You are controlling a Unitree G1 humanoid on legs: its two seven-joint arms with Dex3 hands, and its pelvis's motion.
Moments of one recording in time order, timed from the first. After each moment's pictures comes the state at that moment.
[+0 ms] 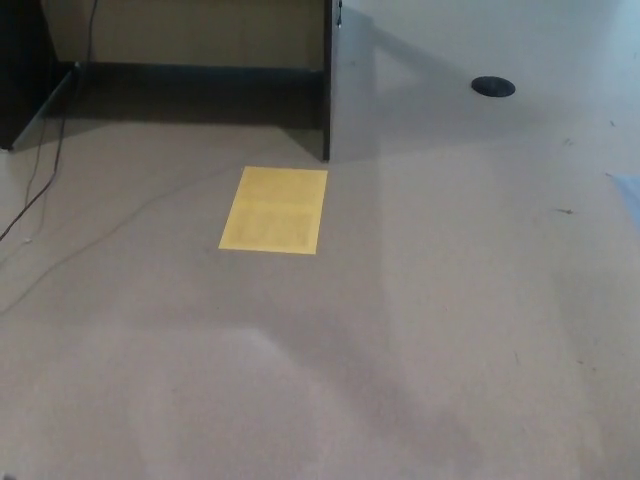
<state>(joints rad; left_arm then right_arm) 0.02 0.53 -0.09 1.20 0.57 -0.71 0.99 -0.09 -0.49 0.10 1.22 -0.25 -0.44 0.00</state>
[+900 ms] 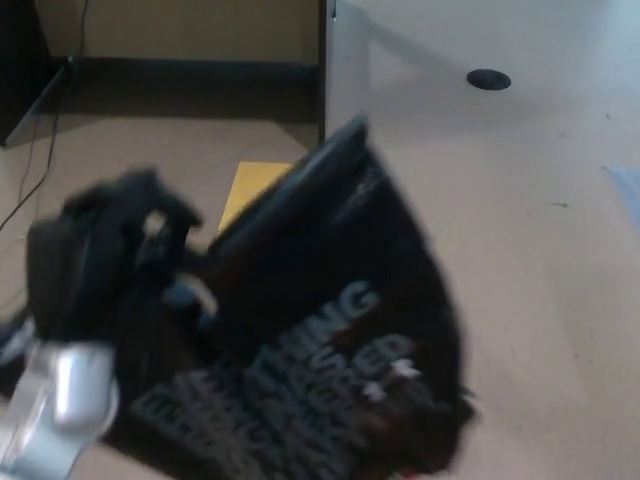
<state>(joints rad) -0.53 0.43 -0.12 0.45 0.58 -0.56 0.68 -0.08 -0.49 0.10 1.22 -0.25 -0.44 0.00</state>
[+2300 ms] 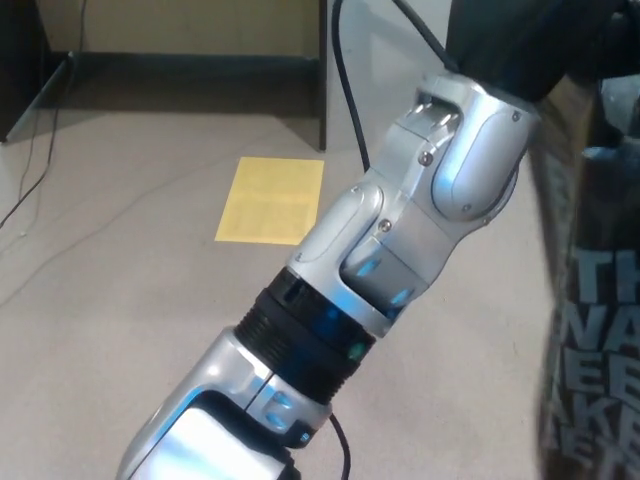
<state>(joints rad) -1.17 -0.11 -0.34 0.33 0.60 -0.17 0.36 -0.10 -0.49 0.09 1.21 -0.25 -0.42 -0.01</state>
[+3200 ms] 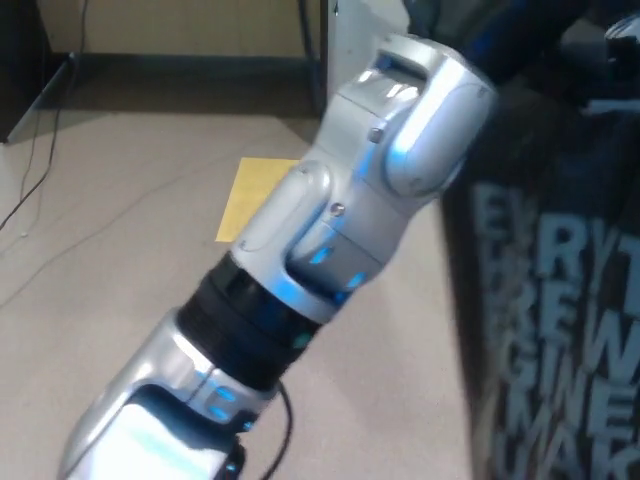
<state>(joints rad) -1.16 0.06 -0.40 0.13 0.62 -0.02 0.07 -0.11 -0.49 0.10 1.21 -0.25 -0.42 -0.01</state>
